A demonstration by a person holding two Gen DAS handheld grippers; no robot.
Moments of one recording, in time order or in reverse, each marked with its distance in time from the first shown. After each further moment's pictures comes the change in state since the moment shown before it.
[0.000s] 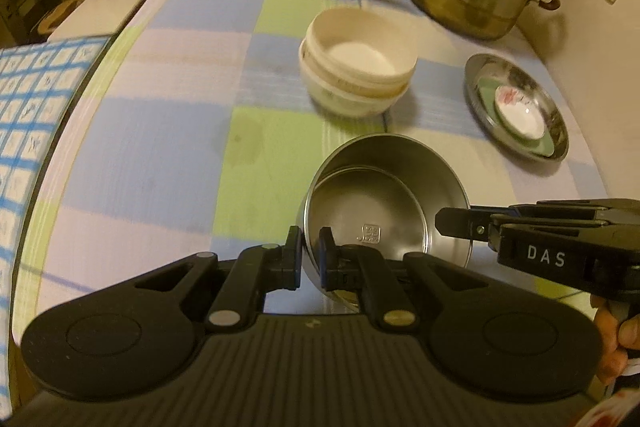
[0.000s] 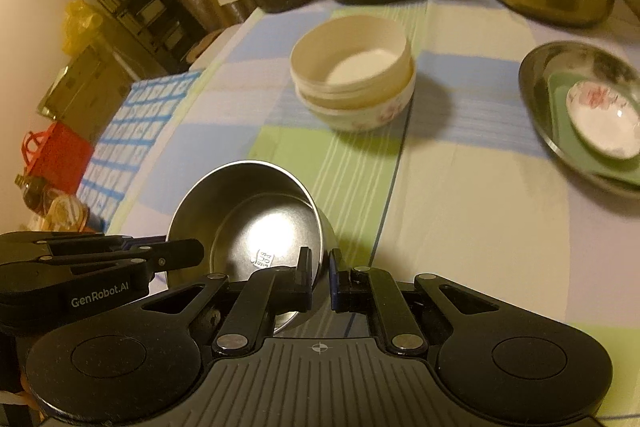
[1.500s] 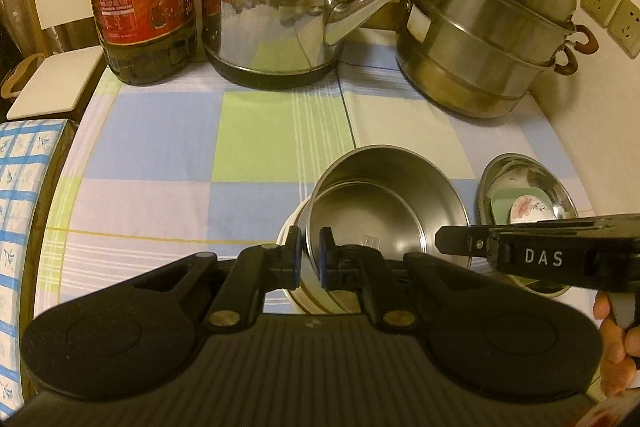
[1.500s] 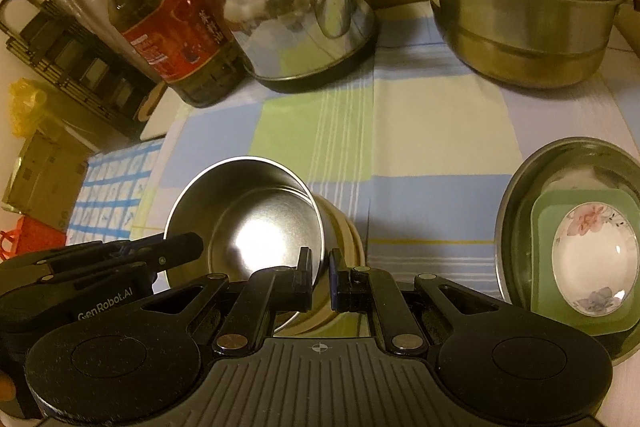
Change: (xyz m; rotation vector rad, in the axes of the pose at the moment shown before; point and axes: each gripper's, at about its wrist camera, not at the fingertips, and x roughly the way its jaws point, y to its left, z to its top) left arm 0.076 -0.003 0.176 0.098 -0.043 -0.052; right arm 0.041 -0.055 0.159 0.184 -0.007 -0.067
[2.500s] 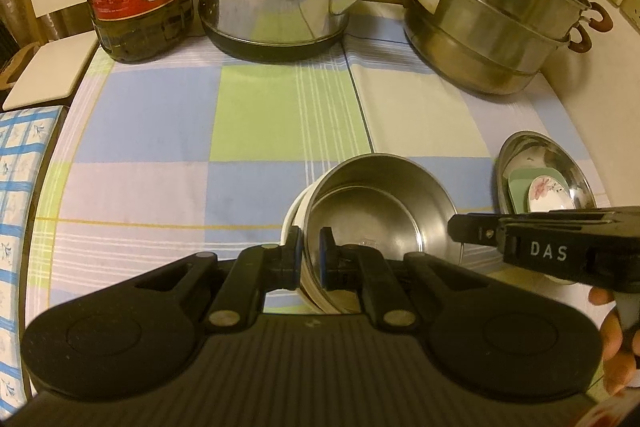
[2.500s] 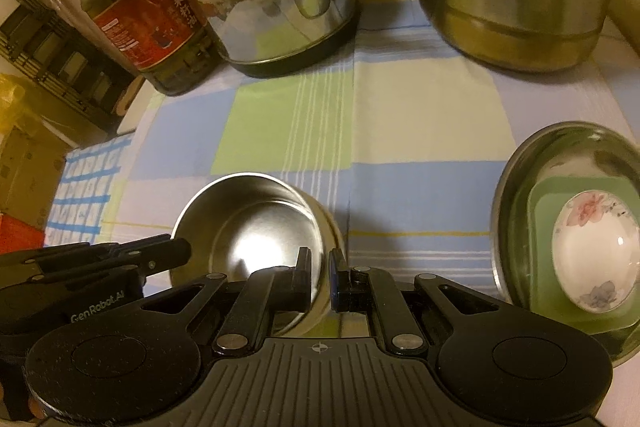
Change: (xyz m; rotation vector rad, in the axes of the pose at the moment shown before) left arm 0.027 0.003 -0.005 0.014 0.055 0.010; right arm 0.017 -0.004 -0.006 0.002 -0.005 -0.068
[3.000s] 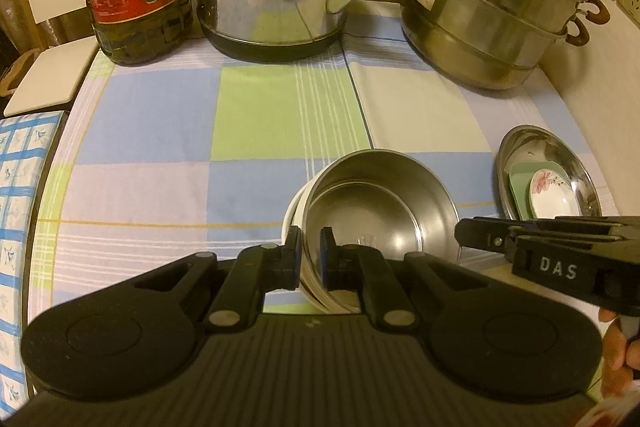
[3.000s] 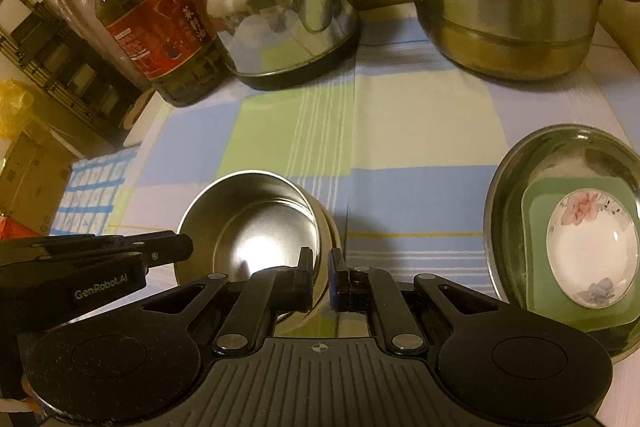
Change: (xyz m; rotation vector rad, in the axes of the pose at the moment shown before) left arm -0.001 -0.002 -0.005 0.017 -0.008 0.011; right arm -0.003 -0.004 -0.017 -0.007 -0.058 0.020
